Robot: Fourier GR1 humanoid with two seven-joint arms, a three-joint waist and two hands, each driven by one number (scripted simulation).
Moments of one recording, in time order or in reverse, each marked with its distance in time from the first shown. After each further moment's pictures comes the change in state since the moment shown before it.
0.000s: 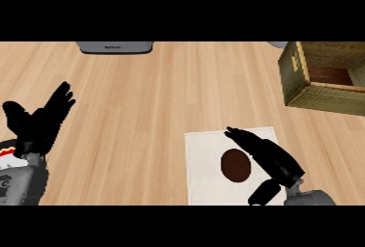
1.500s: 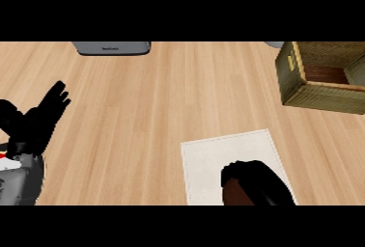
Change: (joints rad) left arm 0.009 -0.013 0.039 -0.060 -0.021 -0.020 0.061; right arm 0.181 0.076 0.155 -0.249 0.245 0.010 0.185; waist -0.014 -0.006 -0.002
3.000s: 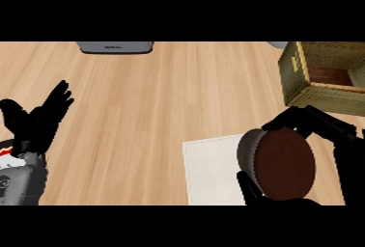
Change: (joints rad) left arm -0.014 -0.010 -0.002 0.030 -0.011 -0.006 -0.026; right arm -0.430 0.122 -0.198 -0.577 -0.323 0.009 0.745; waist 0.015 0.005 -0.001
